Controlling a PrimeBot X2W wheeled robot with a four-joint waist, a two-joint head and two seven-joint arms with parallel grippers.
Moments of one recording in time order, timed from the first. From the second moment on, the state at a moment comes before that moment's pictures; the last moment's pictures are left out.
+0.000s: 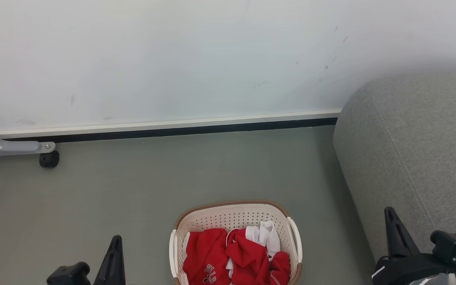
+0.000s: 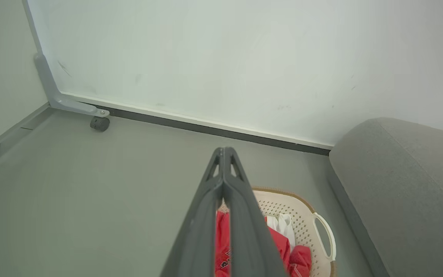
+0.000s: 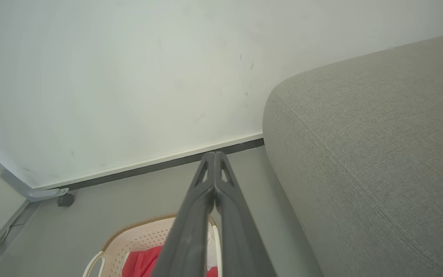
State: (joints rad) left arm 0.08 0.06 -0.12 0.12 -0.40 0.09 -0.09; right arm -0.08 -0.24 0.26 0.25 0.53 -0.10 -0.20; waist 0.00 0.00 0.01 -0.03
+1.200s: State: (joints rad) left arm 0.02 0.06 -0.03 0.19 -0.94 0.00 0.01; right arm -0.09 -0.15 0.09 0.27 1.01 0.00 -0.05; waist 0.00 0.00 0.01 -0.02
